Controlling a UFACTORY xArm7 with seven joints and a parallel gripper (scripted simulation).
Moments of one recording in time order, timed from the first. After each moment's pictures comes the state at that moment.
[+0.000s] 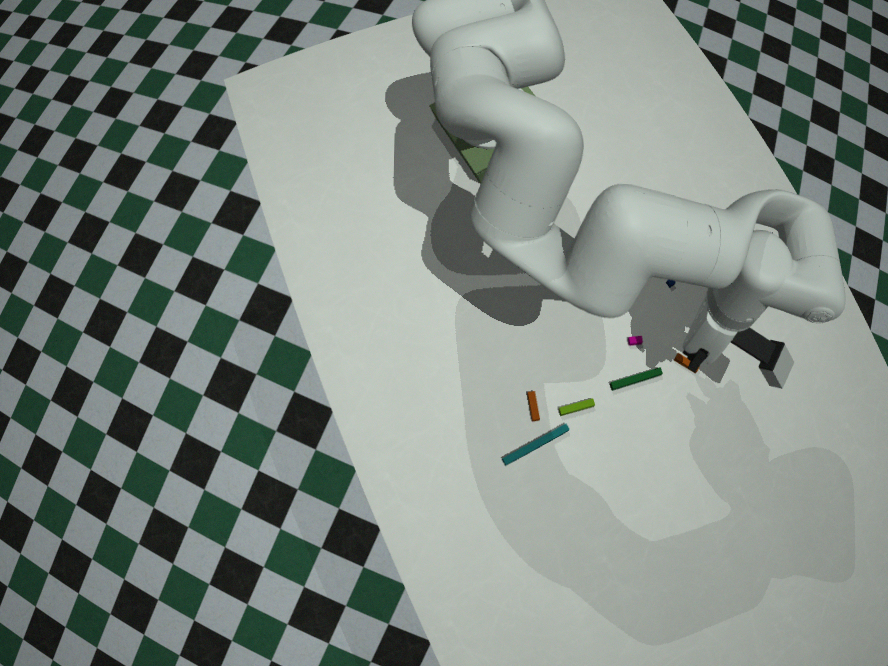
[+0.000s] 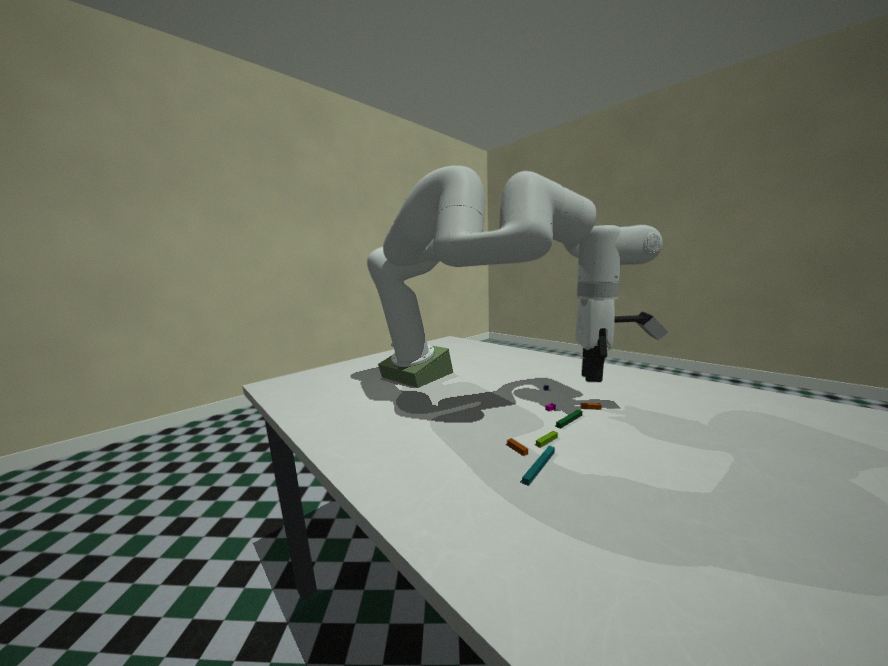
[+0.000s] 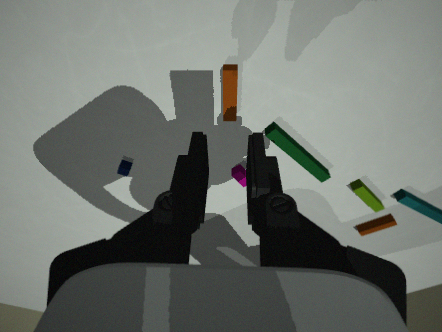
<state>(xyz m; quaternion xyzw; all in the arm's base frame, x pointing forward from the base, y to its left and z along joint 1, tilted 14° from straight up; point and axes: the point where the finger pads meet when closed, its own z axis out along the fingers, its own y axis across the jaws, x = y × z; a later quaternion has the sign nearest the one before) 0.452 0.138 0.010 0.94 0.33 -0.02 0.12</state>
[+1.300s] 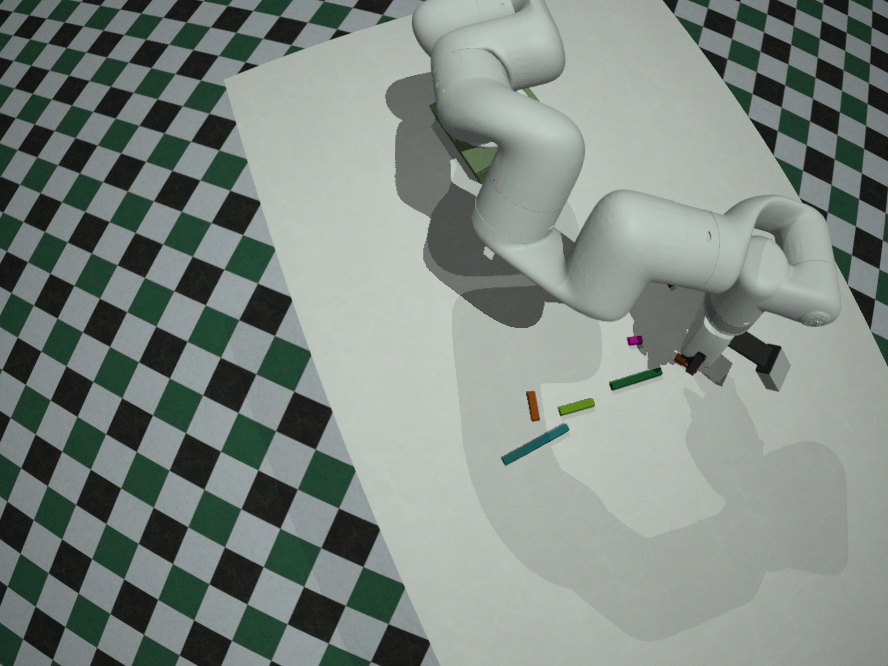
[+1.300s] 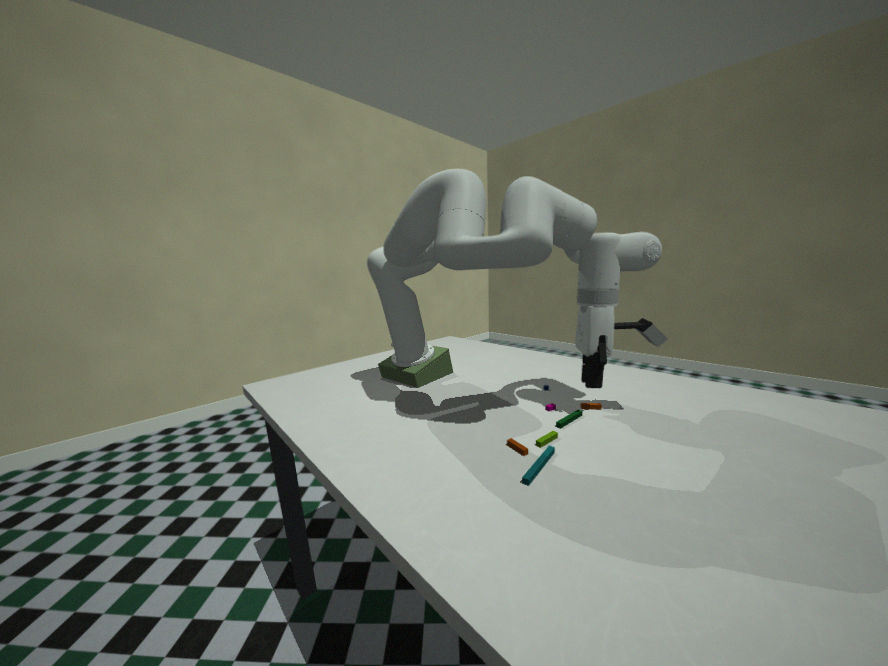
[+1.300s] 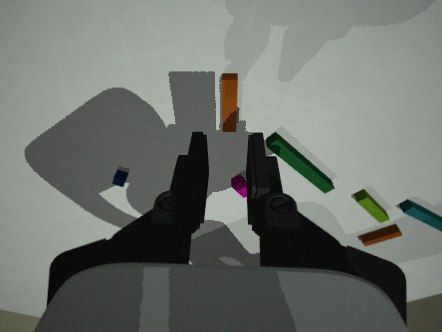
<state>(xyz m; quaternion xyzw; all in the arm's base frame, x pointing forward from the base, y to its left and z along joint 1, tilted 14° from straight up) 0.453 0.135 -0.003 0.94 0.33 -0.02 0.12</state>
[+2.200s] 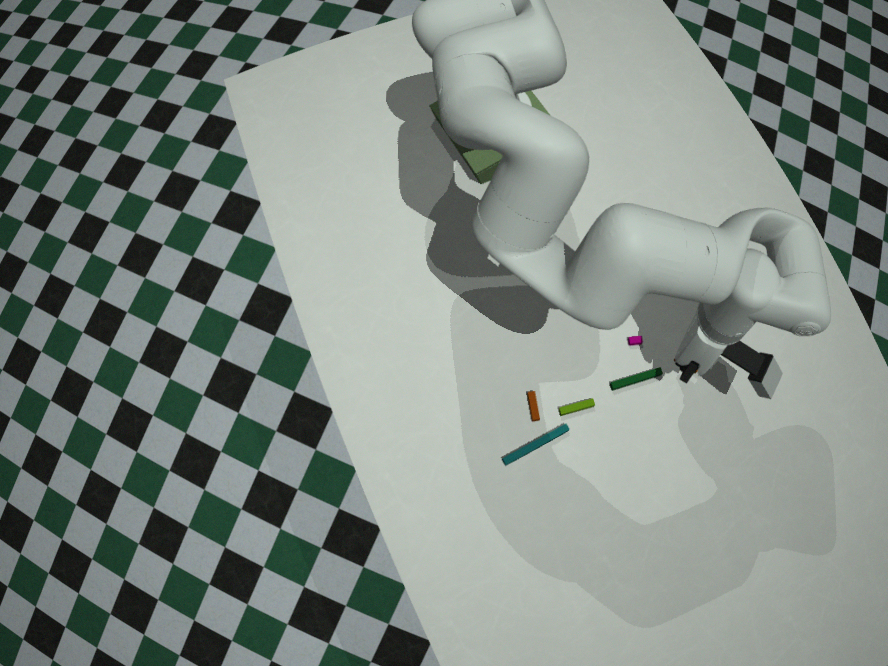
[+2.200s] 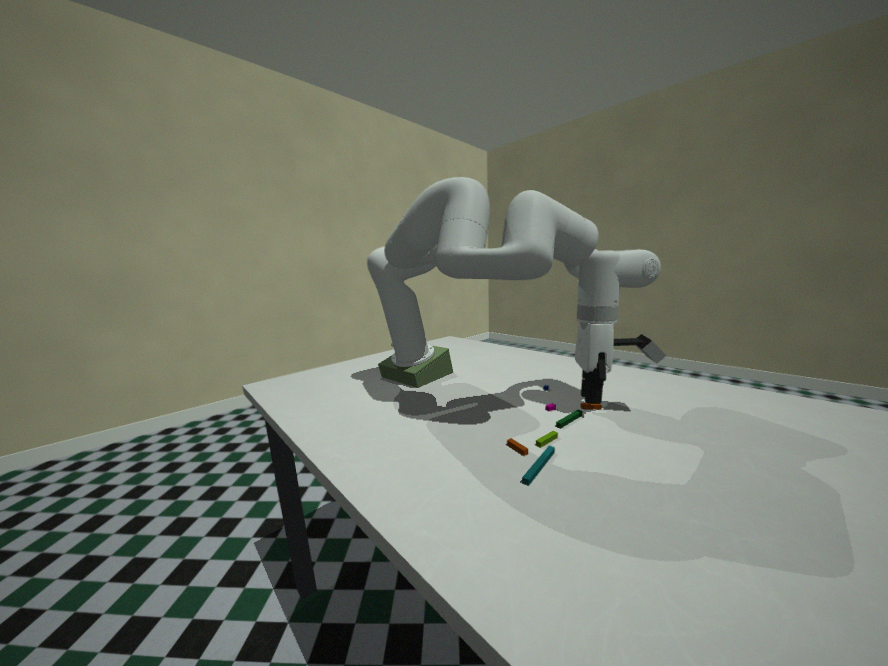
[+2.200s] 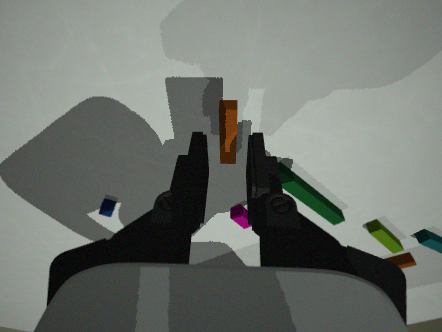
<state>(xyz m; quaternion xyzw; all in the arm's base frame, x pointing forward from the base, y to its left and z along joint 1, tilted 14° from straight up) 0.455 0.128 -0.035 0.94 0.33 -0.02 0.12</state>
